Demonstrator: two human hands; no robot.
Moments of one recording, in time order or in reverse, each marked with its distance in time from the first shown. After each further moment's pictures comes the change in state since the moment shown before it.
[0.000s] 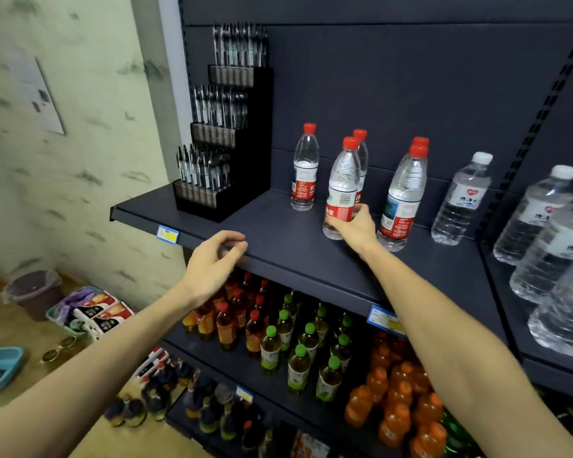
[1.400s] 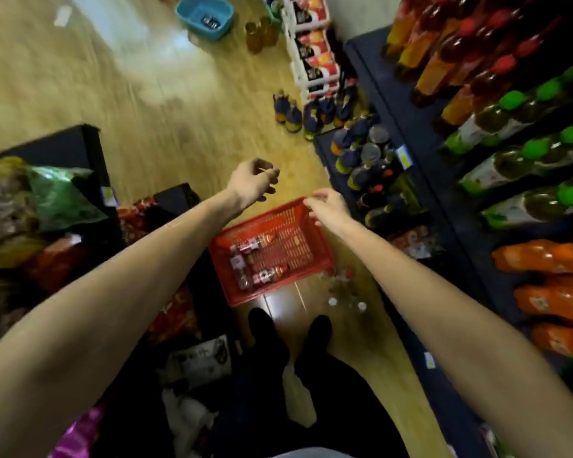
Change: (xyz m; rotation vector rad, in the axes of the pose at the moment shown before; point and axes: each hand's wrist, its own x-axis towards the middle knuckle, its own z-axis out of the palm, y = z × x) left_hand -0.378 -0.248 0.009 -0.102 0.332 -1.174; right_hand -0.427 0.268 0.298 -0.276 -1.204 0.312
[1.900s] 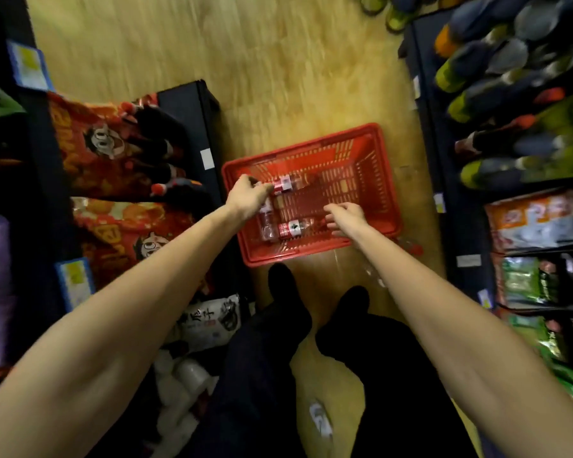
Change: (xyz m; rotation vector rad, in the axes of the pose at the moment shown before) left_hand 0.149 -0.366 0.032 -0.007 0.070 -0.450; right_hand 0.186 0.217 0.198 -0.069 -0.176 0.331
